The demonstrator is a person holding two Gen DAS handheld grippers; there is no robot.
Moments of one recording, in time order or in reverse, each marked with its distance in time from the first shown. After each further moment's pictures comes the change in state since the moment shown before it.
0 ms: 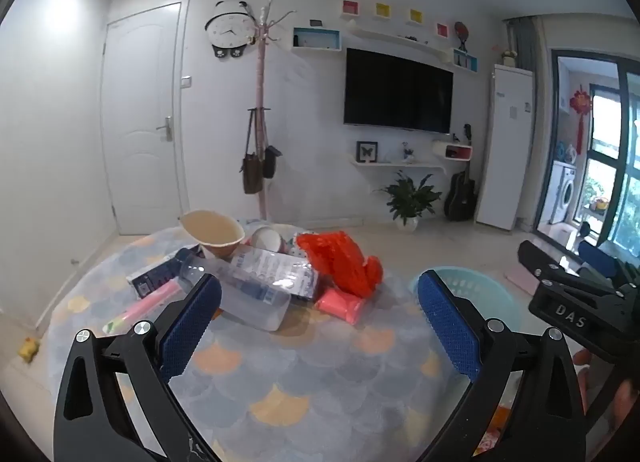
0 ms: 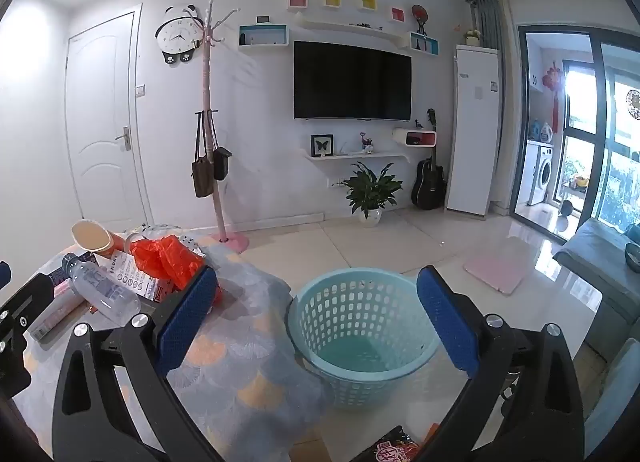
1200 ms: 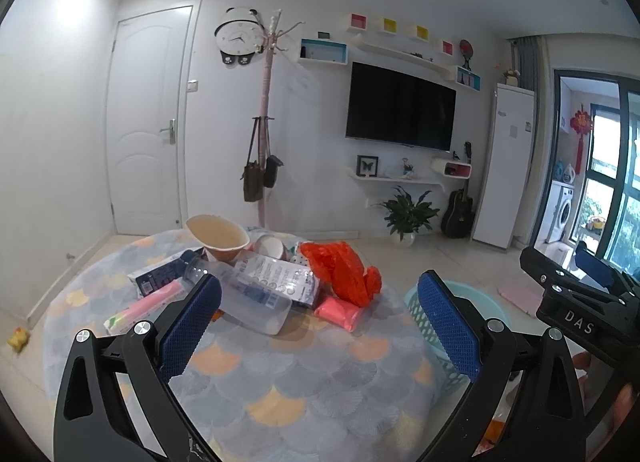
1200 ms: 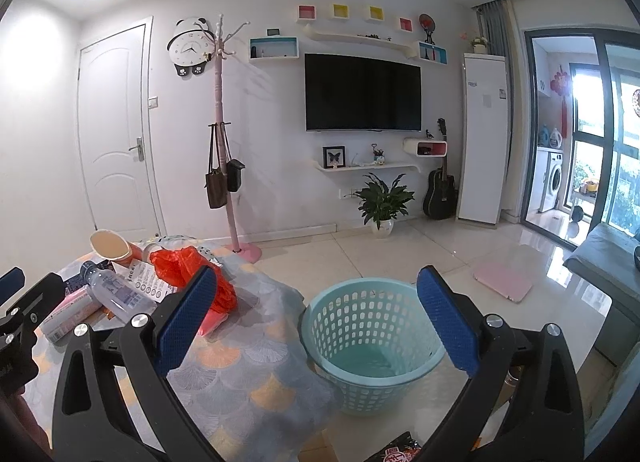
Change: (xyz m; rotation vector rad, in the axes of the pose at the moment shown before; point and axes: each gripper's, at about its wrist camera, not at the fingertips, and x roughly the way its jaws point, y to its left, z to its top) left arm -0.016 0.005 -0.003 -0.029 -0.074 0.023; right arm -0.020 -0.003 0.002 0.007 -0.036 0.044
